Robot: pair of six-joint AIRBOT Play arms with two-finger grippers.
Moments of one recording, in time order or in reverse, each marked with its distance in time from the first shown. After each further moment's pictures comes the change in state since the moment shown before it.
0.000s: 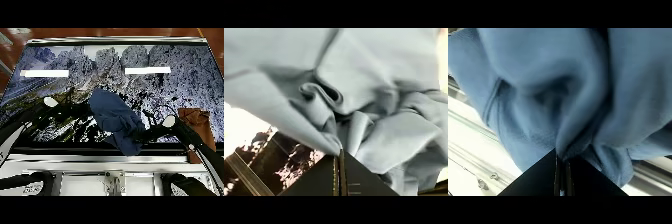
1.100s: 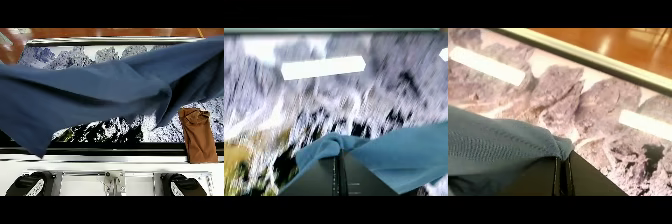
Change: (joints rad) left arm 0.143 0.710 0.681 0.612 -0.554 -0.226; right arm -0.127 0.369 1.175 -0.368 0.246 -0.050
